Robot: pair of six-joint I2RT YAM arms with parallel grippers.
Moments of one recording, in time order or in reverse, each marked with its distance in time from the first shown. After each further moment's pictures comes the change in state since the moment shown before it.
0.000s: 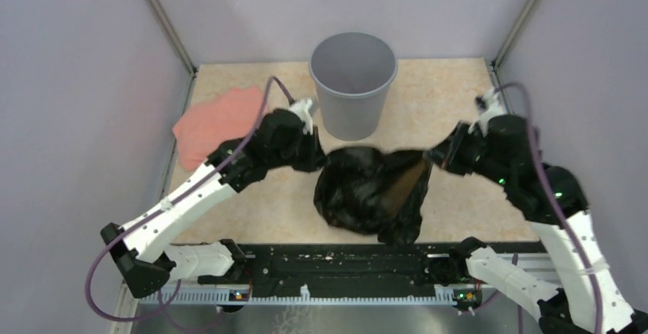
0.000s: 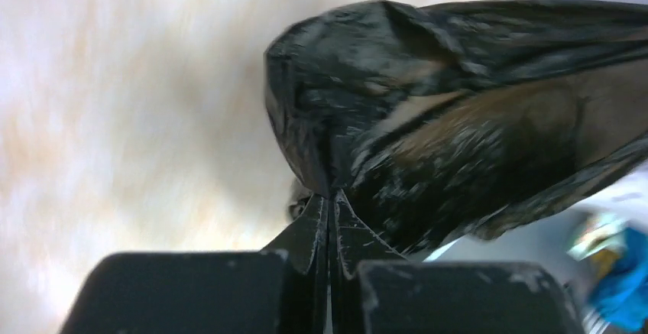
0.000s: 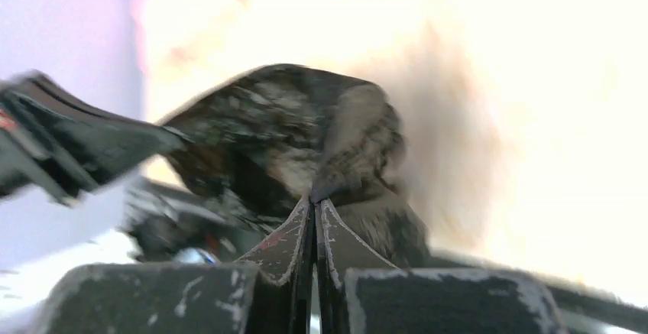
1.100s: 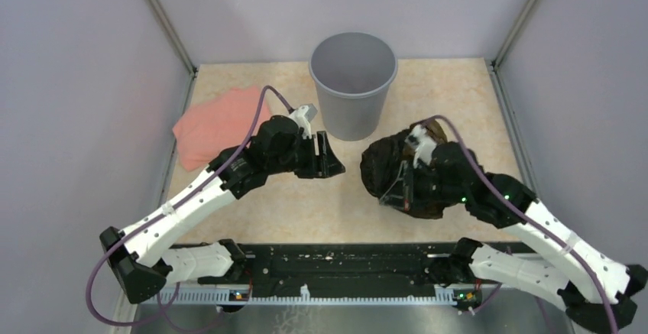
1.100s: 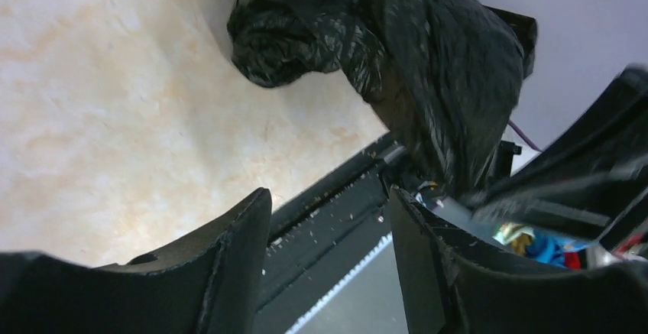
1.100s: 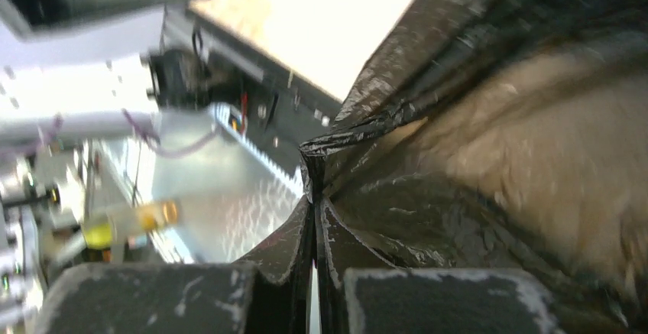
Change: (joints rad) left arm 0.012 -0.022 0.104 0.111 0.081 -0.091; right arm 0.270 0.051 -0.060 0.204 -0.183 0.033
